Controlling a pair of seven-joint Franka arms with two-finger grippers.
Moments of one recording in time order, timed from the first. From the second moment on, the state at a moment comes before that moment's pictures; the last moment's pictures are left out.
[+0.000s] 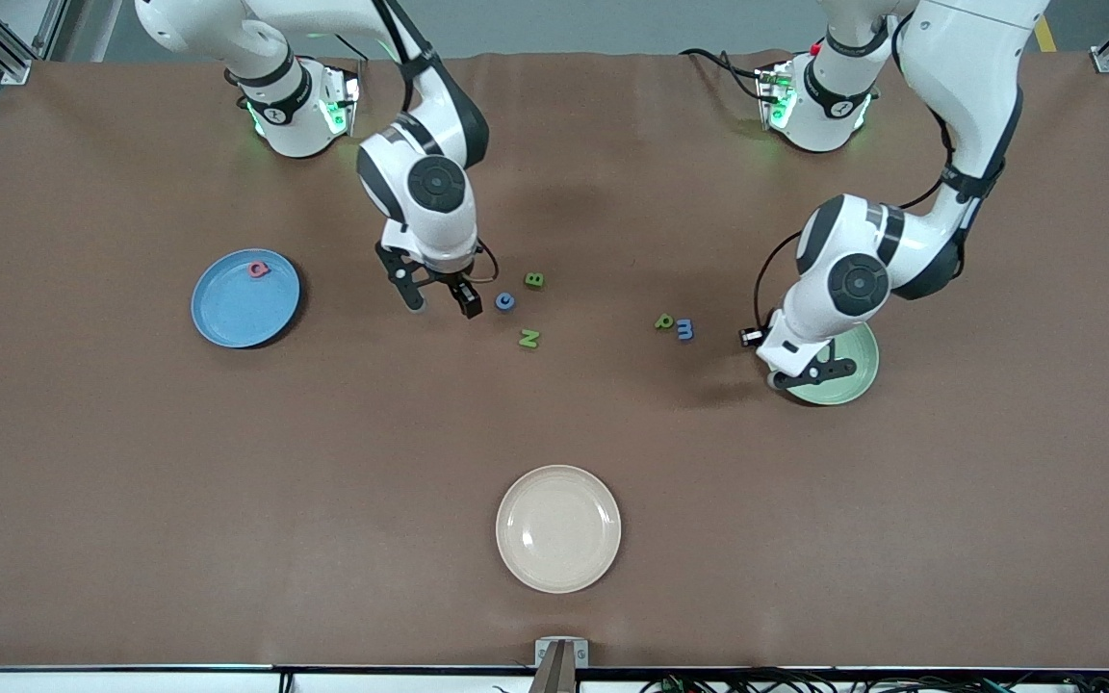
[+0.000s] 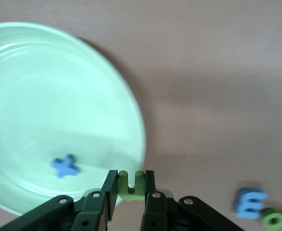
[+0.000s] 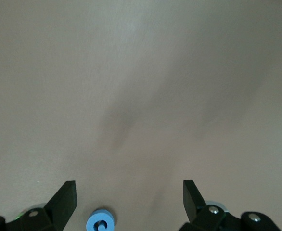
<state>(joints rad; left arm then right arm) -0.08 0.34 -0.22 -2.19 0.05 2.35 -0.48 0.96 0.38 -0.22 -2.12 0.04 2.36 1.74</state>
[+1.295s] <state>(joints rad) 0.12 0.28 -0.22 -2.39 0.14 2.55 -0.26 1.01 0.54 -0.22 -2.03 0.19 2.51 1.85</state>
